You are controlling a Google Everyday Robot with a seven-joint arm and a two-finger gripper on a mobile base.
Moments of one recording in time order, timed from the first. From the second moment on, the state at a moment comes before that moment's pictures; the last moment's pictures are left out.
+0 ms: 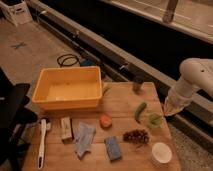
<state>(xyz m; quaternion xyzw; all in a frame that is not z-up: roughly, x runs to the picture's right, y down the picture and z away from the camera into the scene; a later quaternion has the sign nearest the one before) 0.313 0.124 0.694 -0.38 -0.12 -0.07 0.92</state>
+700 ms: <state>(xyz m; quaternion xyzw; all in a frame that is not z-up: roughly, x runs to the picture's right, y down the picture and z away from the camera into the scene) 0.308 0.147 0.709 -0.40 -0.14 -0.08 0.90</state>
